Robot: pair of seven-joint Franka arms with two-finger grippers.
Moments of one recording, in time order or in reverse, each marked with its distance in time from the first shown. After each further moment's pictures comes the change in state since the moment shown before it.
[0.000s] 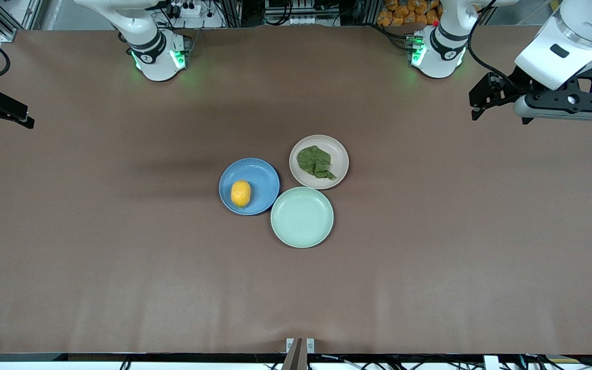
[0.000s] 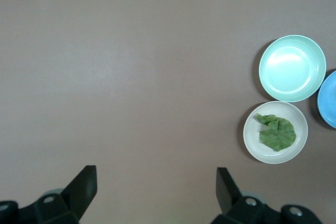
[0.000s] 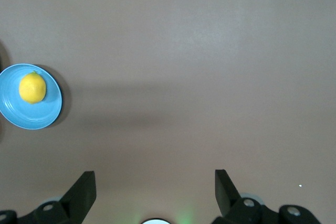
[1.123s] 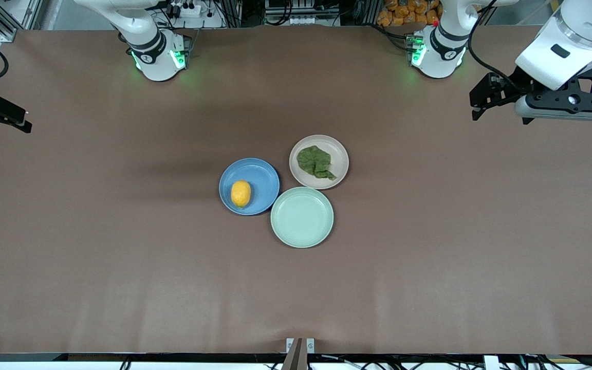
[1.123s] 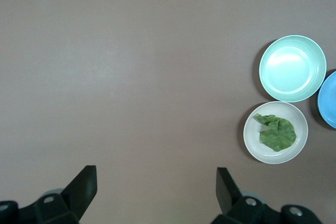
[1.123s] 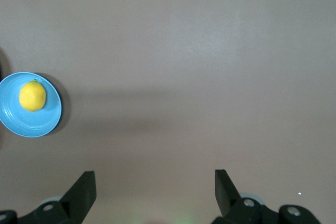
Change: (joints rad) left arm 0.000 0.000 0.000 0.000 0.000 0.000 0.000; right arm 0.000 0.004 0.000 0.007 -0.002 0.025 0.000
